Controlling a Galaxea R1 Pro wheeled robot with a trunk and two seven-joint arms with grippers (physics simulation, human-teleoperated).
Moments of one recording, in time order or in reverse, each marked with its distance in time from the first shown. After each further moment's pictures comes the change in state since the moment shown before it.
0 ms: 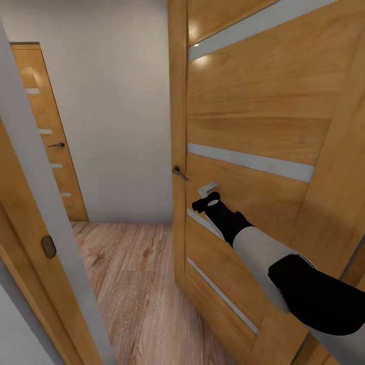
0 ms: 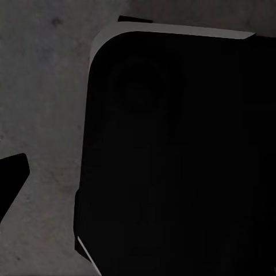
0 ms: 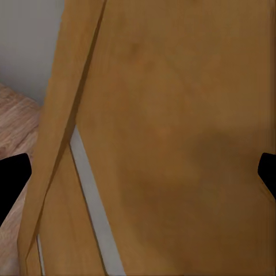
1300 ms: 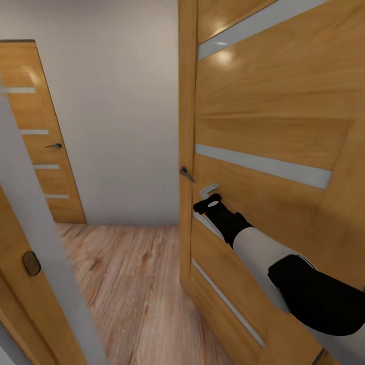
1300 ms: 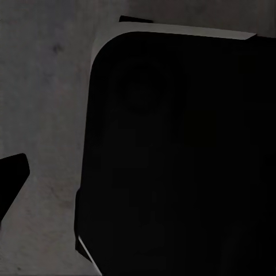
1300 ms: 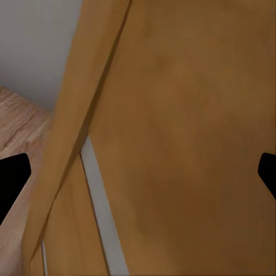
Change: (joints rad) left arm 0.000 0.001 0.001 0.000 0.002 0.000 0.001; right arm 0.003 0.000 0.003 0.012 -0.001 0.015 -0.021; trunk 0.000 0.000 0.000
